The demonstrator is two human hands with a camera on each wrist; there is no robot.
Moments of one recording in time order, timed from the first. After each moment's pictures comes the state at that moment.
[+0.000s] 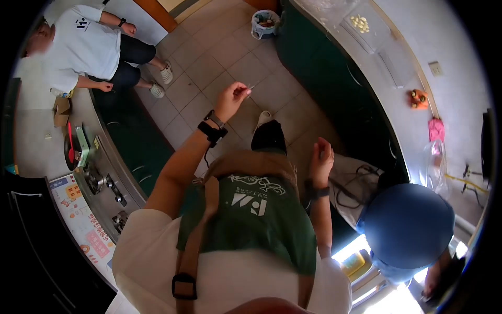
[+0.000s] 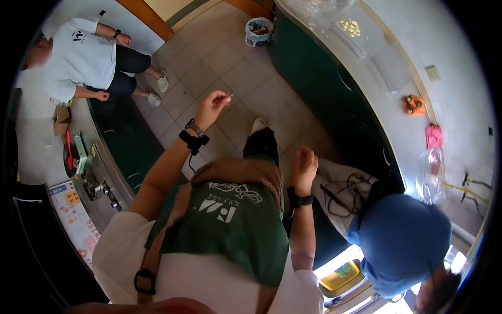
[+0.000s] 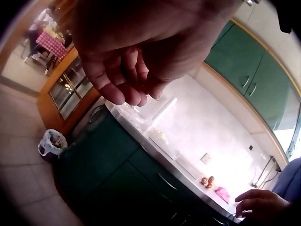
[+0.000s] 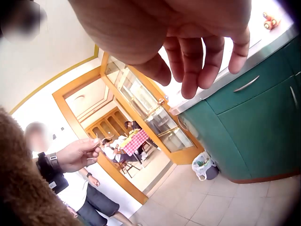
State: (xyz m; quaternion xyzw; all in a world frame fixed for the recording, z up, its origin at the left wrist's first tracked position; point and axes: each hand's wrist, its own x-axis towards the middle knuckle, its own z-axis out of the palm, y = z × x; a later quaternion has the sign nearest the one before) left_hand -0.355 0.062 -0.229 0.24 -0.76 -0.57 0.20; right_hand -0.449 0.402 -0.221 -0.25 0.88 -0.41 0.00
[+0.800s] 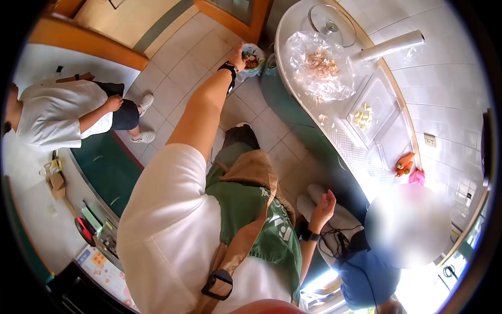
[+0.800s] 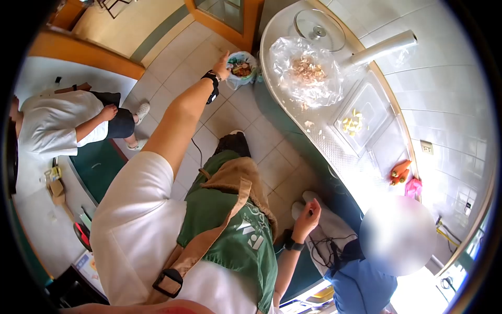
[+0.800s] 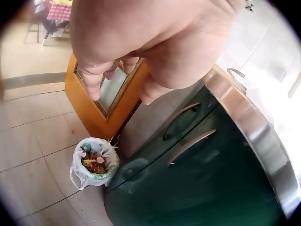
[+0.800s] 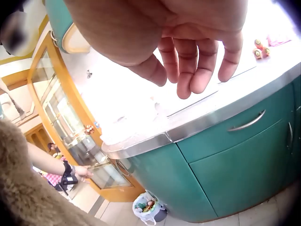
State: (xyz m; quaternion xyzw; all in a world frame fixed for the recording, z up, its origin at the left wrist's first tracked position) left_hand -0.819 -0.340 -0.400 0.24 -0.92 -0.30 0.09; right_hand -0.625 0.215 -0.169 0.04 0.94 -0.34 -0.03
